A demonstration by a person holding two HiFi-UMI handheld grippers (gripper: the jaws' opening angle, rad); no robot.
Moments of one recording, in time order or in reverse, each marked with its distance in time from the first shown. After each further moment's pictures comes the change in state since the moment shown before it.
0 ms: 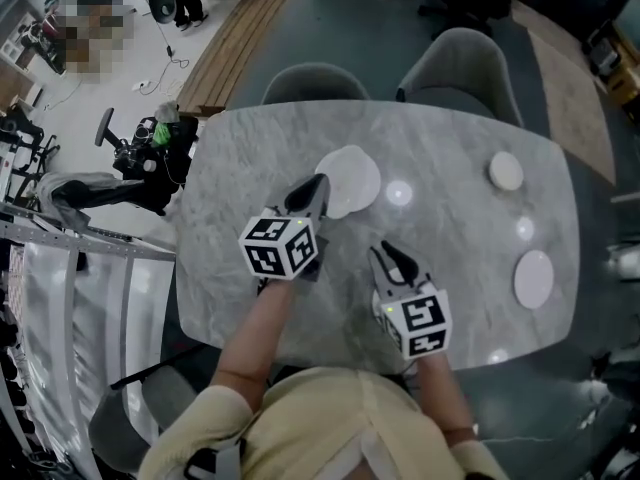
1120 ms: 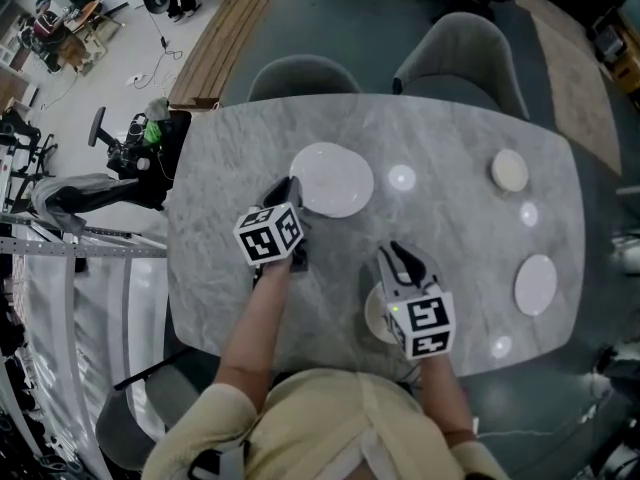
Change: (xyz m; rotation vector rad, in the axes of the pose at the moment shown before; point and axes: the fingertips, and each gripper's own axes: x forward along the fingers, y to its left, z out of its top) left arm 0.035 0.094 -0.063 -0.128 0.140 0.299; right arm 0.012 -0.047 -0.026 0.056 0.051 -0.055
